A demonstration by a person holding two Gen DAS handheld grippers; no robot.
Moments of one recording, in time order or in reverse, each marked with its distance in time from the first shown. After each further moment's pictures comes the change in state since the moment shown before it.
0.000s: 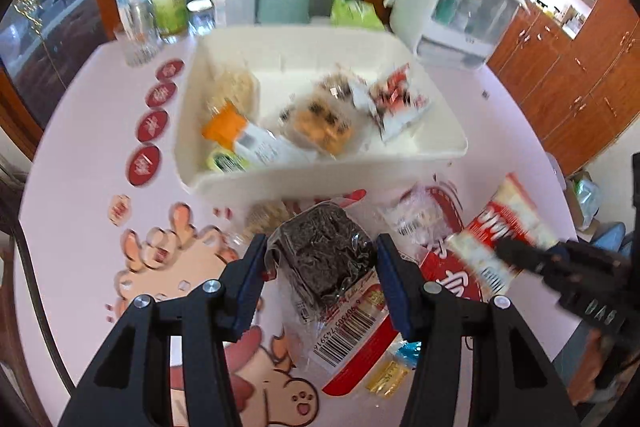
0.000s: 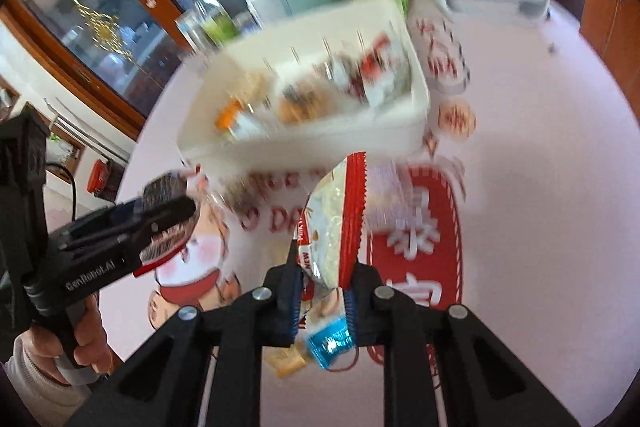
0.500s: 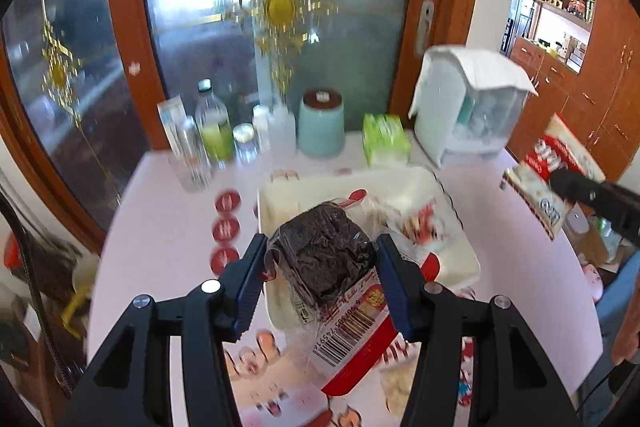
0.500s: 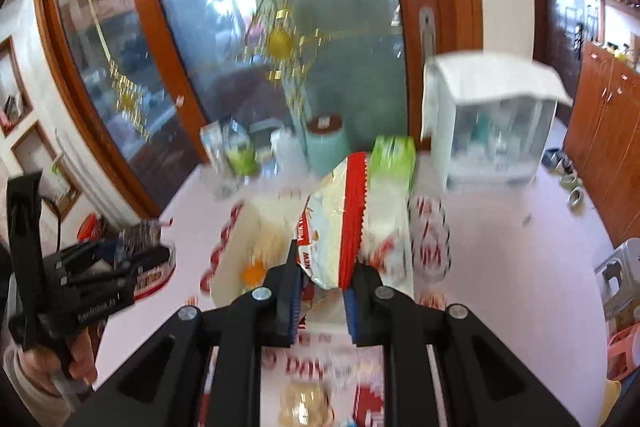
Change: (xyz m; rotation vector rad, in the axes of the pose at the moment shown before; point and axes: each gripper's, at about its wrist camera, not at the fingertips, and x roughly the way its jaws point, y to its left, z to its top) left arm -0.098 0.017 0.114 0.074 -0.267 0.123; right arm -0.100 0.063 0.127 -0.121 -0.360 -0.084
